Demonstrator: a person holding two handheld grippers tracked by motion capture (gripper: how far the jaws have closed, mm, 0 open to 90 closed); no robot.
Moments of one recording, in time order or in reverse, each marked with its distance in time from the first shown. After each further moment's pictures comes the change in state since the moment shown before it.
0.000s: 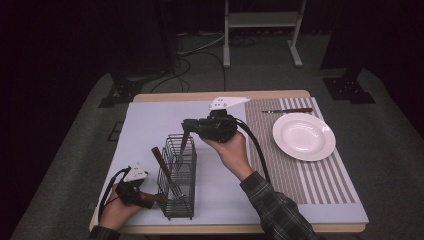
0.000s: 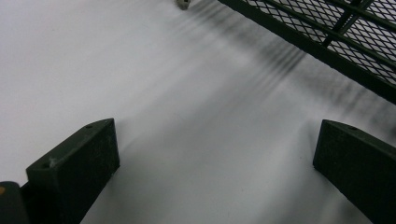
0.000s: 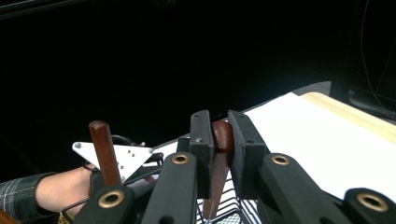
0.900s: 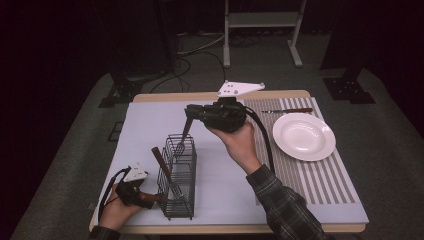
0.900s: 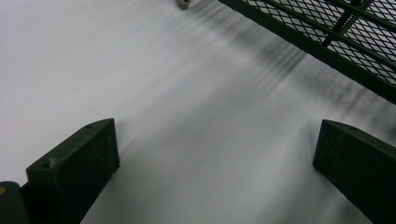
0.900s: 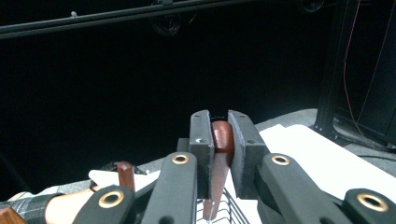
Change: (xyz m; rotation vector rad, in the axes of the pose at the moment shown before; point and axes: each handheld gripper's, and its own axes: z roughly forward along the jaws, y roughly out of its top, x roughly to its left) left arm 0.000 0.000 0.000 -0.001 0.000 -0.001; right arm 0.015 0.040 -0.032 -0.074 -0.021 -0.066
